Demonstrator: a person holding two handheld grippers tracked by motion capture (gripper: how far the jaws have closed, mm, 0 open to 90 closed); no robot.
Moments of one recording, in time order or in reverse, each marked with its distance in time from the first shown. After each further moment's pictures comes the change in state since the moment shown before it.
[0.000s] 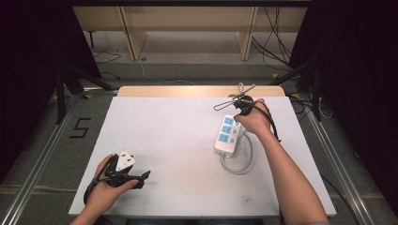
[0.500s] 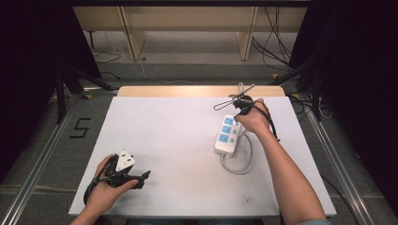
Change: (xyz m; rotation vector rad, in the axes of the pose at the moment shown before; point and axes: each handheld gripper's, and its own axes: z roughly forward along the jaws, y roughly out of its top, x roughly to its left) left arm 0.000 0.000 0.000 0.000 -0.001 -0.001; right arm -0.004 0.002 0.007 0.019 -0.004 0.010
